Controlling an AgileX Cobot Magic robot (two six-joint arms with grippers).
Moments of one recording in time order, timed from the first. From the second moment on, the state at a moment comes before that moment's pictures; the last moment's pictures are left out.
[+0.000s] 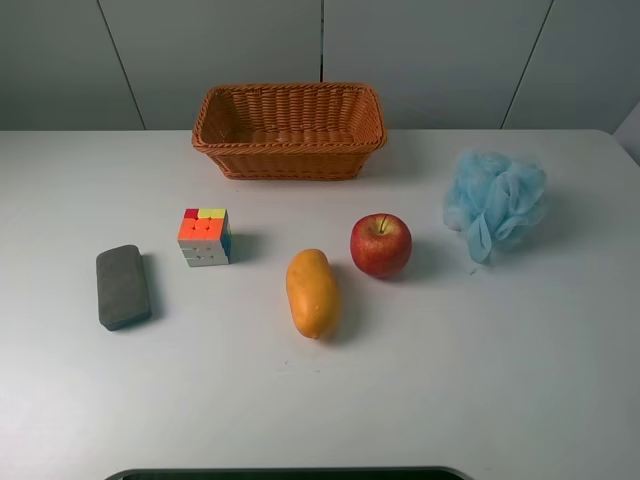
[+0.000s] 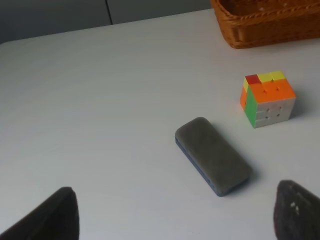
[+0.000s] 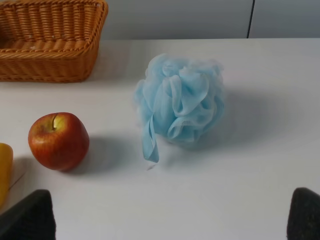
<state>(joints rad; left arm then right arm) -0.02 0.00 -0.52 -0.08 1.09 0.11 -0.06 0.00 -0.51 0.15 1.10 -0.10</state>
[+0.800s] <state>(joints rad) -0.02 0.00 -0.52 -0.08 1.09 0.11 -0.06 0.00 -0.51 0.15 1.10 -0.10</state>
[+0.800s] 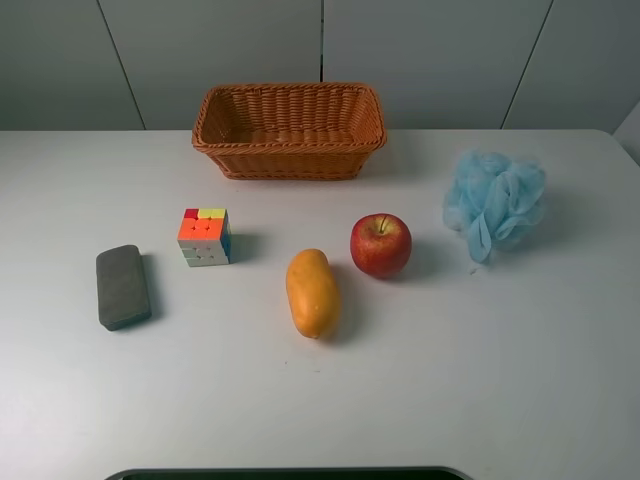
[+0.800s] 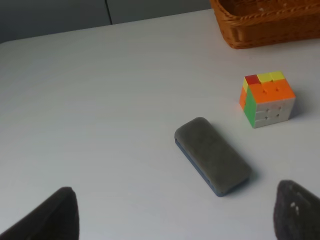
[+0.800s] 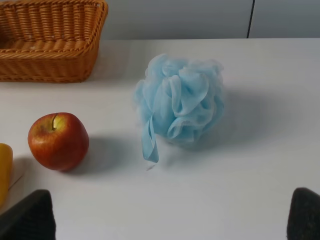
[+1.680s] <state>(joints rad) -0.08 0.83 -1.02 0.00 1.18 -0.03 -0.06 0.00 -0.51 0.15 1.10 -0.10</state>
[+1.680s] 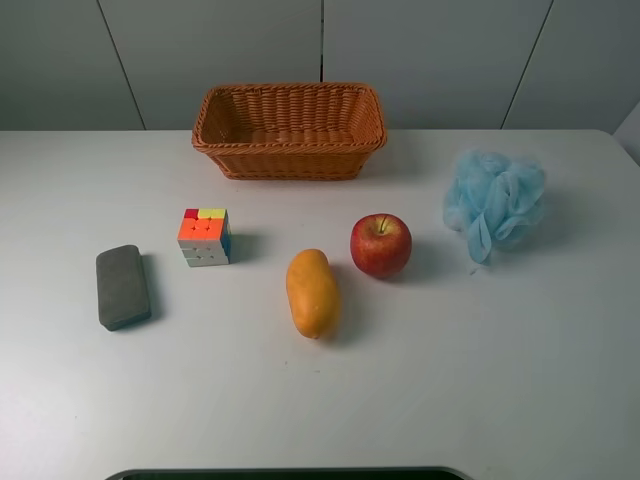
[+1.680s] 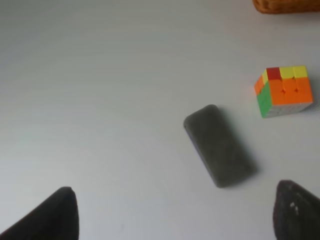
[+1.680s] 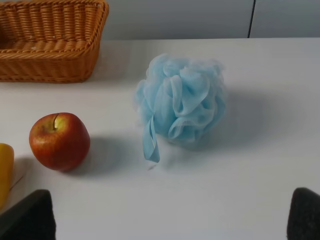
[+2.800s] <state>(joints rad) -0.80 1.83 -1.29 -0.05 0.84 -0.63 -0.06 0.00 -0.51 0.17 1.10 -0.12</state>
